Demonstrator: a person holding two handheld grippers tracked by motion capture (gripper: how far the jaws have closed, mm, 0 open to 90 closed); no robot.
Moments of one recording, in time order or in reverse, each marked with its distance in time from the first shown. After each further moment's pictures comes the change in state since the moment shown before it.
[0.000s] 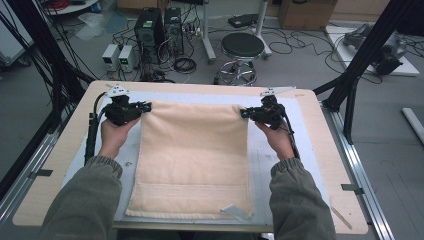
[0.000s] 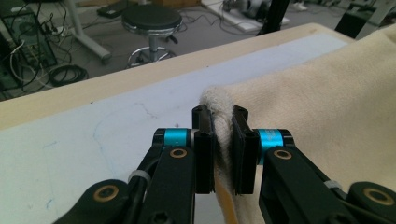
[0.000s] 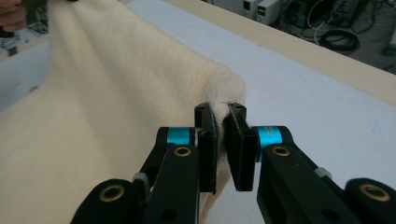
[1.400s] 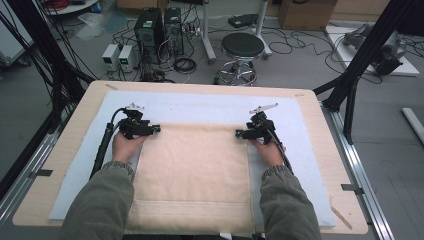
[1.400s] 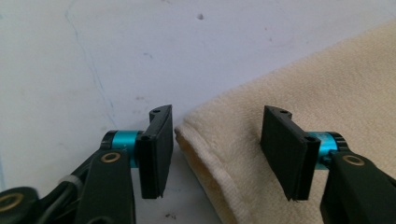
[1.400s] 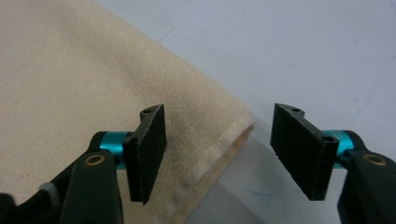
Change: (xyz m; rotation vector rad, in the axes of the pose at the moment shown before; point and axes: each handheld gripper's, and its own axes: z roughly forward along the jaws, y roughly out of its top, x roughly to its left) left arm 0.014 -0.062 0.060 0.274 0.079 -0.104; right arm -0.021 -0.061 0.060 0.196 -0.163 0.078
